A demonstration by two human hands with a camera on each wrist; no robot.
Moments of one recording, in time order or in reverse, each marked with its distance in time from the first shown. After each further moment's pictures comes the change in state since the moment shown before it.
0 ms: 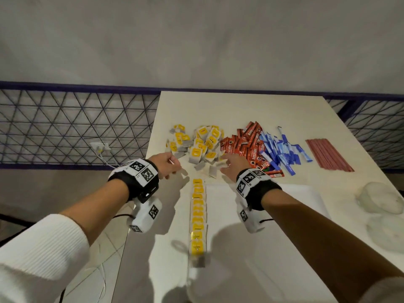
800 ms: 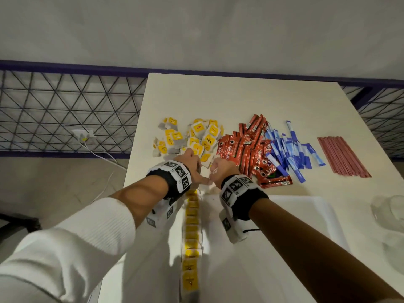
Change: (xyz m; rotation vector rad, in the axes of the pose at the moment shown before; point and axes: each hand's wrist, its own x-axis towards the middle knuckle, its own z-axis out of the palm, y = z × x) left_hand 0.092 0.033 0.058 0.557 -0.192 0.171; right_hand 0.056 -0.007 0.021 -0.030 -0.175 0.108
